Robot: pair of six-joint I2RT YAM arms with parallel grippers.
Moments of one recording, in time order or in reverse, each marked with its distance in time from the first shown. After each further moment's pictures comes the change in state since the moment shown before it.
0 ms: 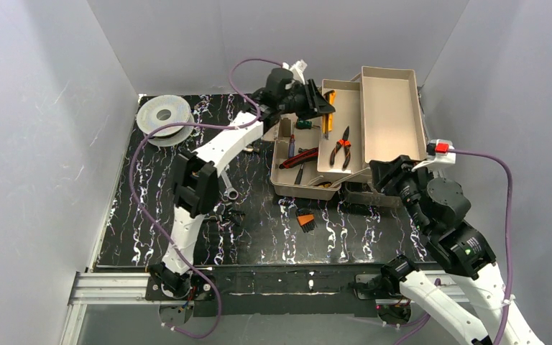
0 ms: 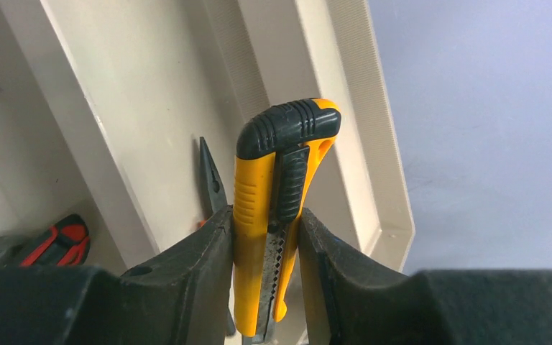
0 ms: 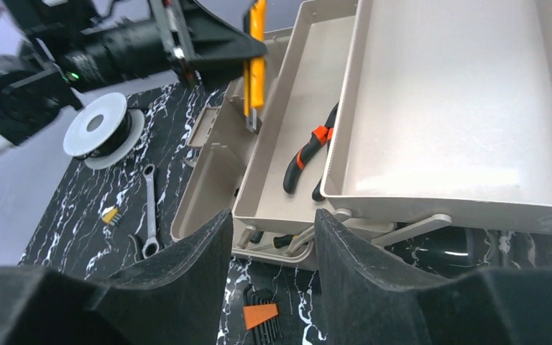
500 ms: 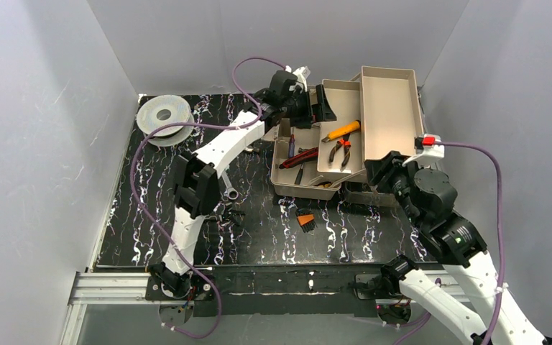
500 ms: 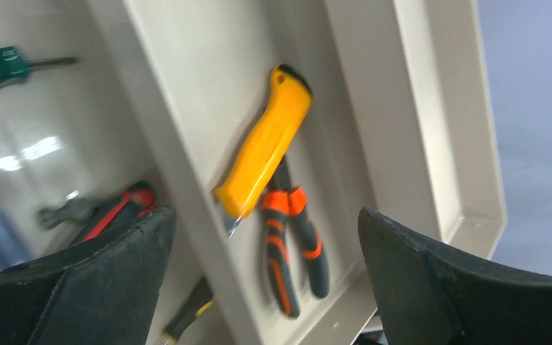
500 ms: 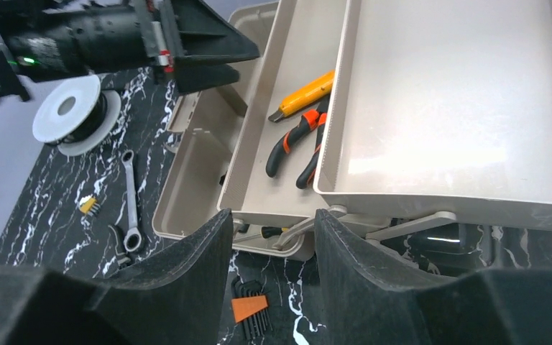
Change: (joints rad) left arm -0.023 0.028 0.061 -0.193 -0.084 0.181; right arm -0.004 0.064 0.000 -0.009 0.014 0.001
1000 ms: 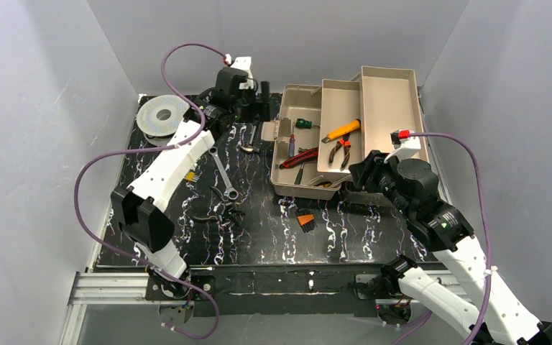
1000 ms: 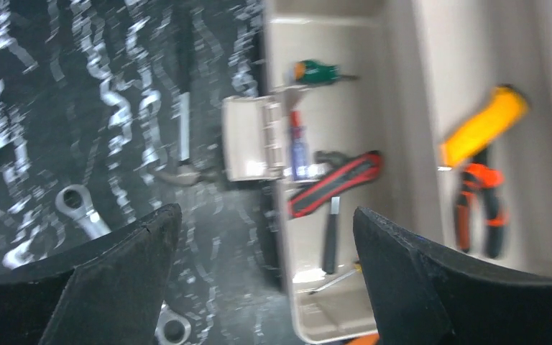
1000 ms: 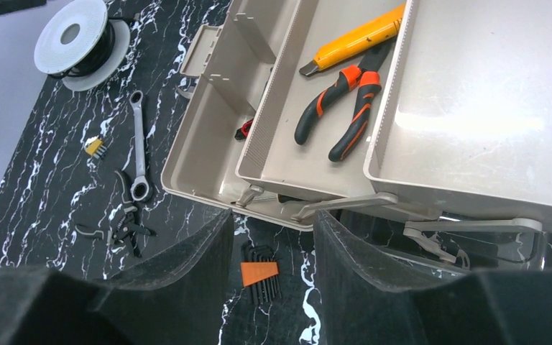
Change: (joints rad) left arm 0.103 -0.519 -0.337 -0.262 -0.516 0.318; right arm 0.000 0.104 0.000 -0.012 -0.146 -0.006
